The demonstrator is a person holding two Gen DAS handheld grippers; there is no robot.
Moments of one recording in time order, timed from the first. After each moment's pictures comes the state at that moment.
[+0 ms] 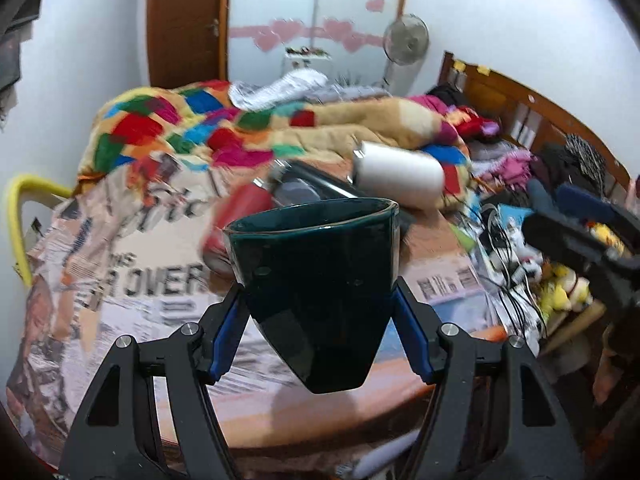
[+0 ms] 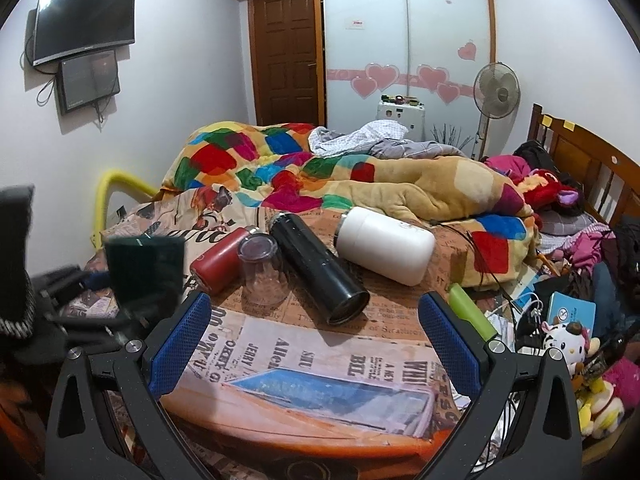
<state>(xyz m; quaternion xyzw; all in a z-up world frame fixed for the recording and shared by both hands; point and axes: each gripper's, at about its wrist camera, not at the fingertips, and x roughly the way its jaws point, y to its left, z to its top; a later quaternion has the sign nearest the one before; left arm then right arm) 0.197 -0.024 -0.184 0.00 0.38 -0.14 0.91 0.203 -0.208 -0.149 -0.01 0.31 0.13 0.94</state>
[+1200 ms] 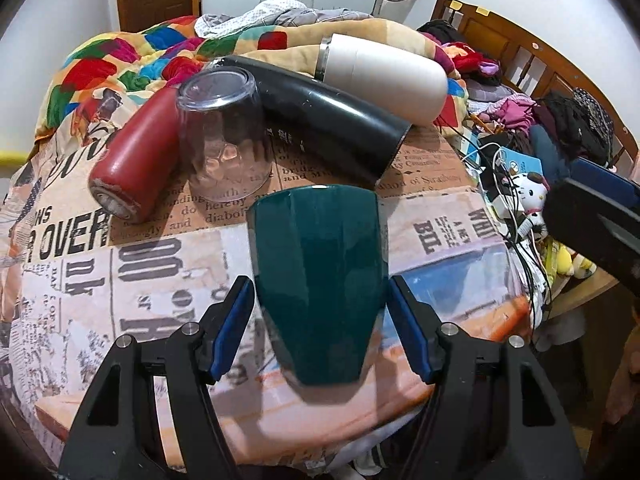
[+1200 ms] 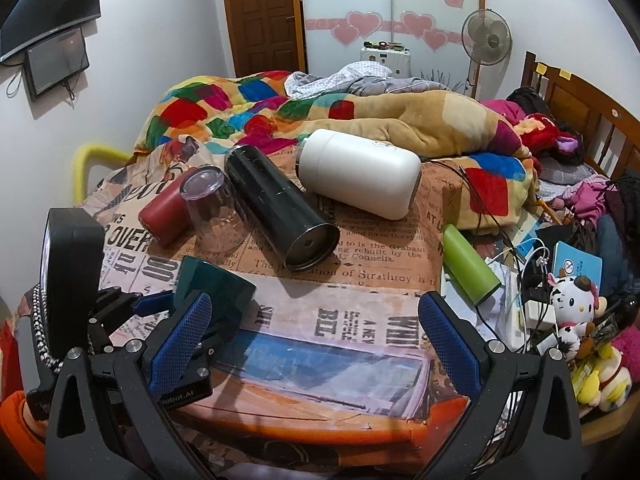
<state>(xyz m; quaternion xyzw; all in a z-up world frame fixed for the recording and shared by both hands) 0.231 -0.074 -0.266 0.01 0.47 -0.16 0.87 0.229 -0.229 -0.204 0.00 0.39 0.11 0.91</state>
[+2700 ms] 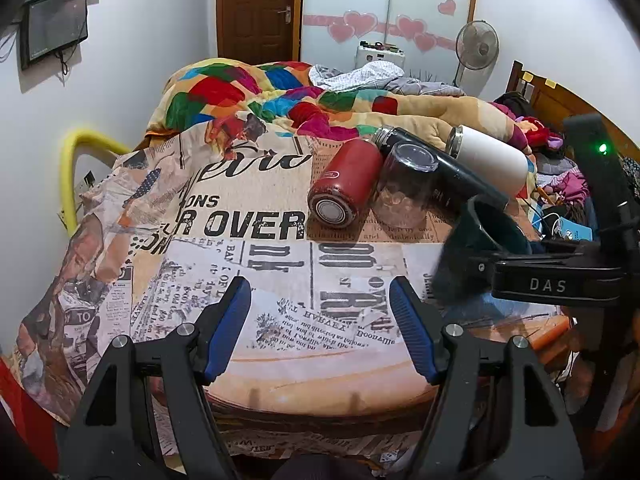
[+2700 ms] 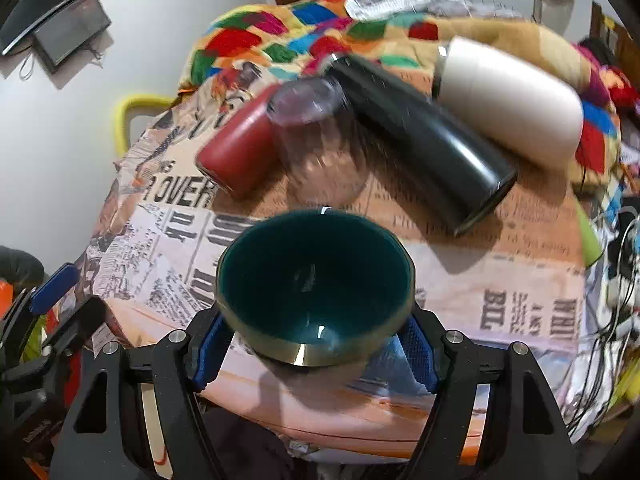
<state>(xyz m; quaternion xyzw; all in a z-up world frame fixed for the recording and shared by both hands) 0.168 0.044 -0.218 -0.03 0.38 -0.01 0.92 0.275 -0.139 -0.250 0.02 0.50 0.21 0.84</state>
